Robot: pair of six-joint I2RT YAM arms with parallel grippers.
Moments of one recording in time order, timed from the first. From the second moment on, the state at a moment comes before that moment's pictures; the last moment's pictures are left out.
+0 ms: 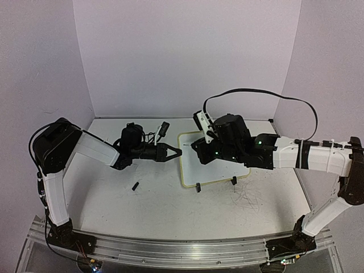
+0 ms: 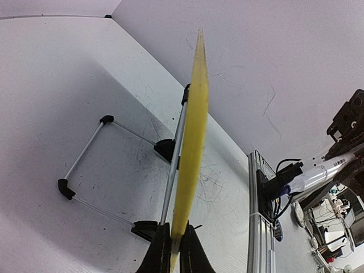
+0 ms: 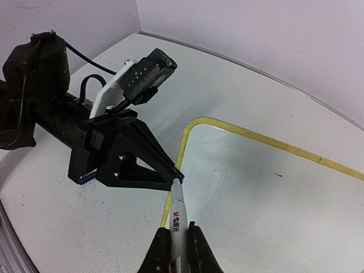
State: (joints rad) left arm -0.66 1.95 1.00 0.71 0.76 -0.55; right arm 0.98 1.52 1.16 -0.15 0.24 0.20
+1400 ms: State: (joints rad) left arm -0.66 1.95 1.00 0.71 0.75 -0.55; right arm 0.98 1.59 1.16 -0.08 0.31 0.23
